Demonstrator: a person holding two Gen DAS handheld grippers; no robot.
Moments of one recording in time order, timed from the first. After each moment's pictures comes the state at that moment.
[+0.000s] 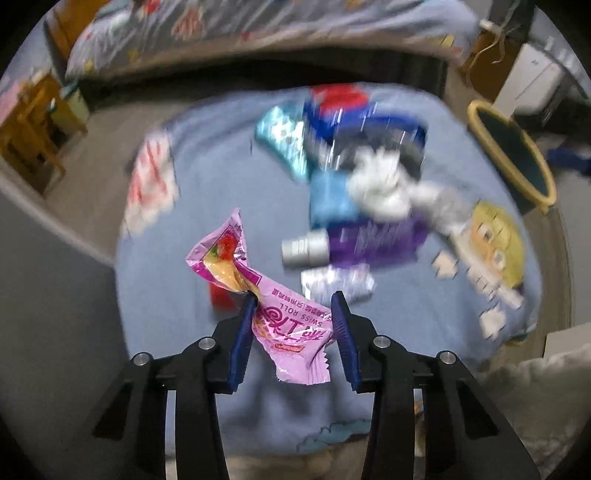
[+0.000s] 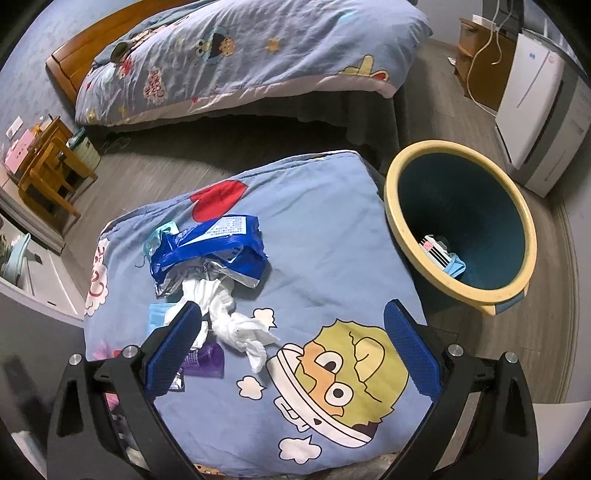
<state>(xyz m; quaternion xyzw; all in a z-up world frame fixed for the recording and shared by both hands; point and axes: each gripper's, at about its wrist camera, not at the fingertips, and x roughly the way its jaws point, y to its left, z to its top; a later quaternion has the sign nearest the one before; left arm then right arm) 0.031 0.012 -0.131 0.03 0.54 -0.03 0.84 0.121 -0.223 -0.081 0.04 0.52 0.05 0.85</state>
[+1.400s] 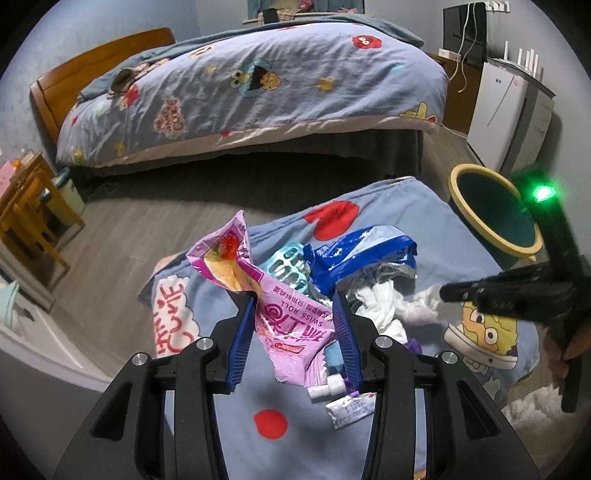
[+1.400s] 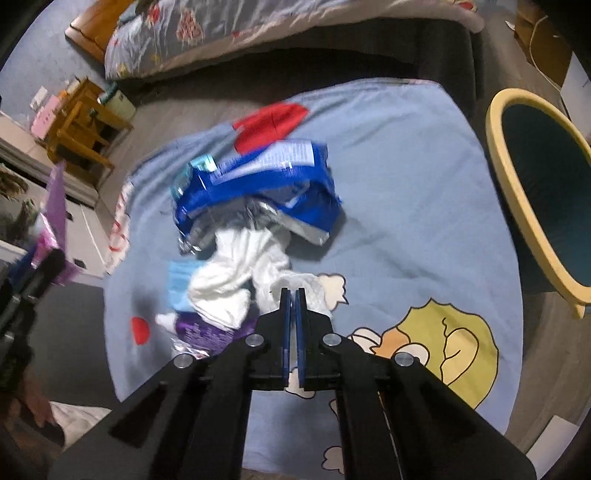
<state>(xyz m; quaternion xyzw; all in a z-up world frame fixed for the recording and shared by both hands) 0.098 0.005 -0.075 0.08 0.43 -0.07 0.89 0.143 -0.188 -0.136 0.08 0.59 0.16 0.79</state>
